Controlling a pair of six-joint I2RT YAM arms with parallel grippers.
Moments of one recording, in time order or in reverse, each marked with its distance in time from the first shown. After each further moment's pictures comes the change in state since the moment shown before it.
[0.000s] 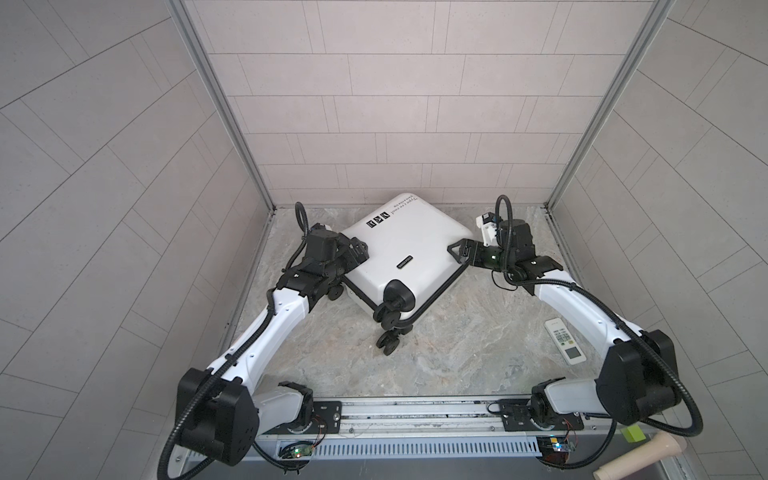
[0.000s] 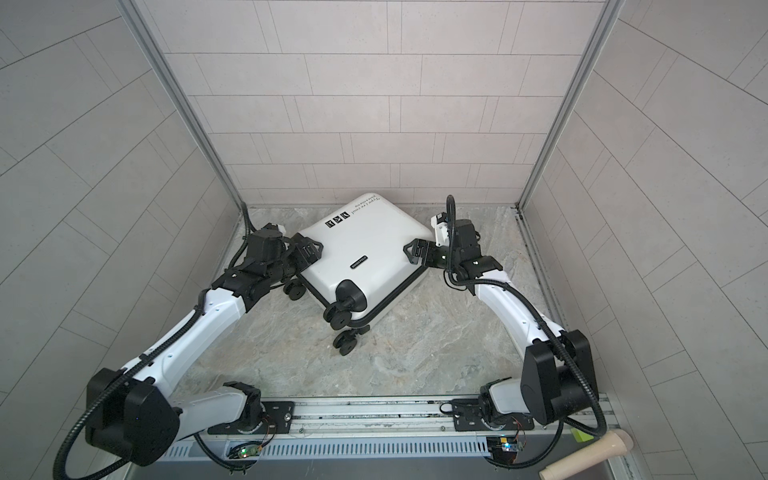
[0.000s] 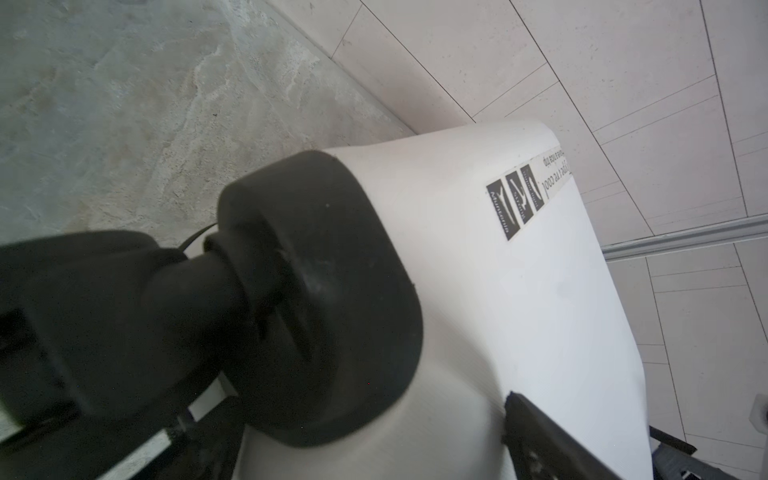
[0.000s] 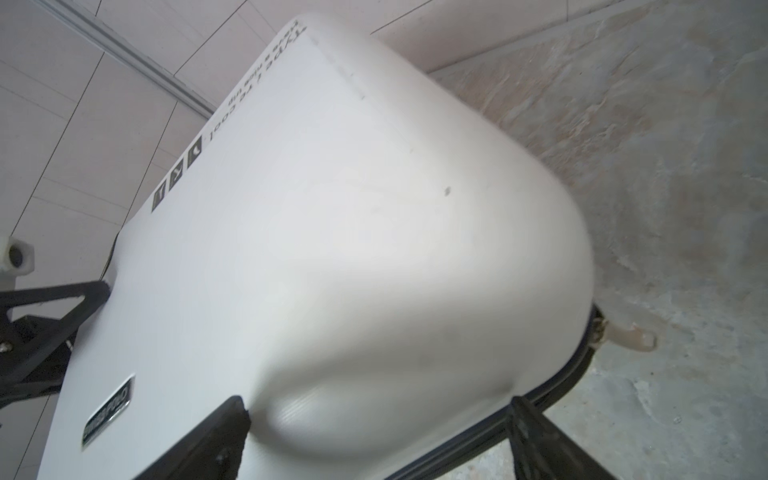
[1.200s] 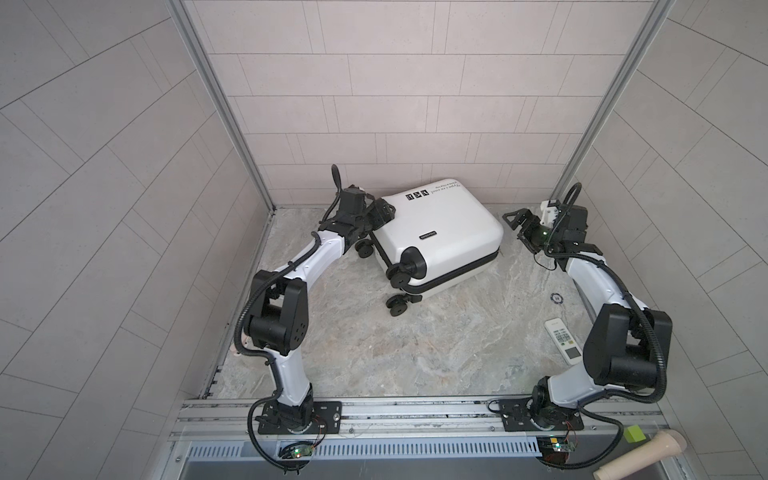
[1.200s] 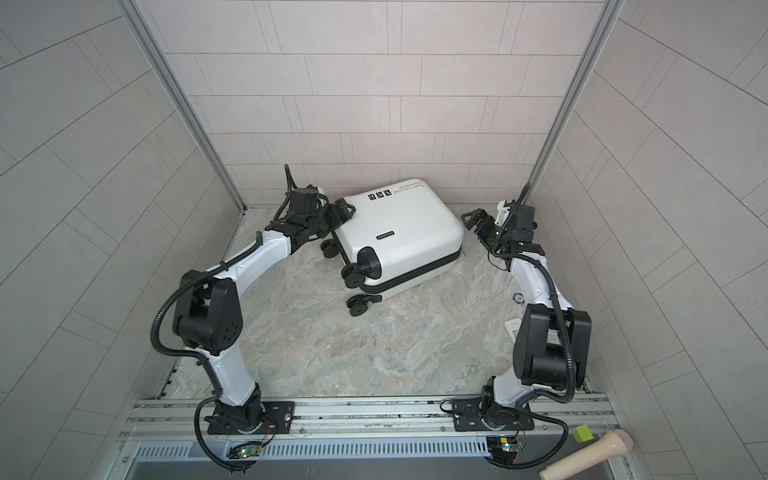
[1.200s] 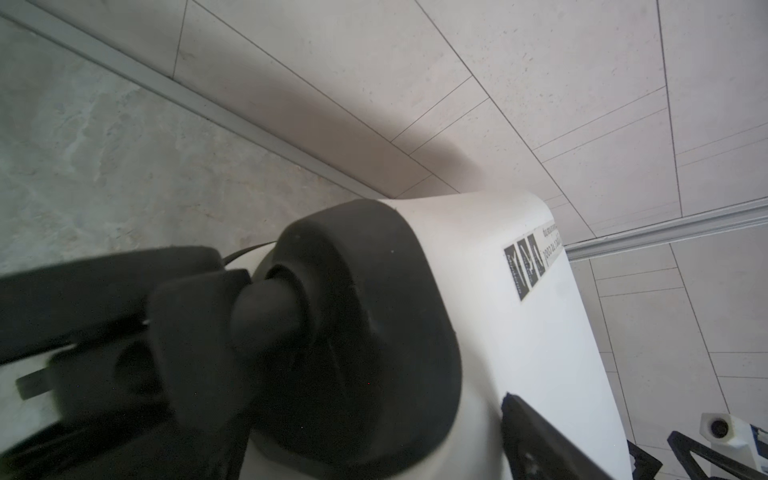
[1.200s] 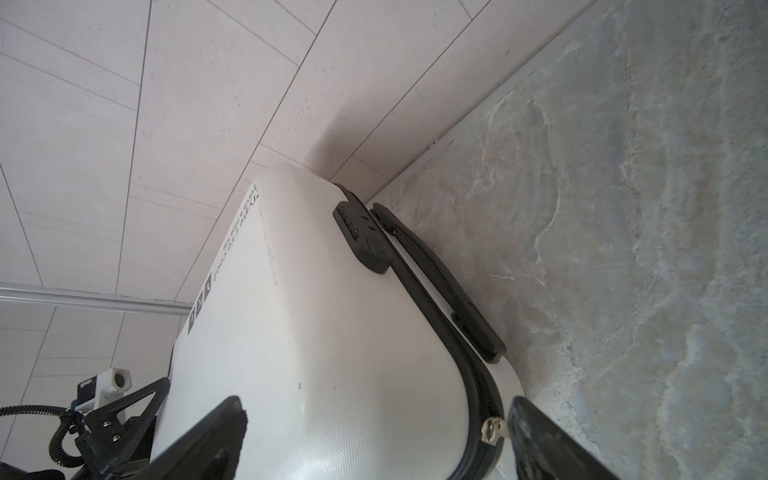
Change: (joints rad) left arm -0.008 0.637 0.544 0.194 0.150 0.009; right arm -0.477 0.209 0.154 0.134 -0.167 0.238
